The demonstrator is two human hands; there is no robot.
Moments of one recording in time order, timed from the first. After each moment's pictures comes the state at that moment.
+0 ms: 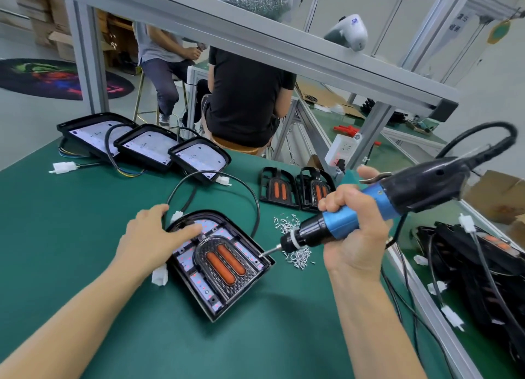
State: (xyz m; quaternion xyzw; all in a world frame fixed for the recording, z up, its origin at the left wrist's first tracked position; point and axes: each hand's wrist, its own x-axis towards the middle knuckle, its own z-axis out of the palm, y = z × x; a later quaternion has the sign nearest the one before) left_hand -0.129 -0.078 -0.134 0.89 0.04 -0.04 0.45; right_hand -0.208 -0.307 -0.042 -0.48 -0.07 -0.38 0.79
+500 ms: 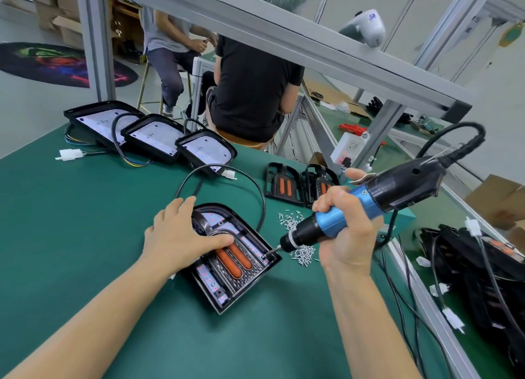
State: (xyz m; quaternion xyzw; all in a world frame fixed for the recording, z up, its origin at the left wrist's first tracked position) left_hand -0.130 -0.101 -0.144 0.93 -0.02 -0.04 0.36; right_hand -0.195 -0.305 -0.059 -0.54 -0.05 -0.37 0.76
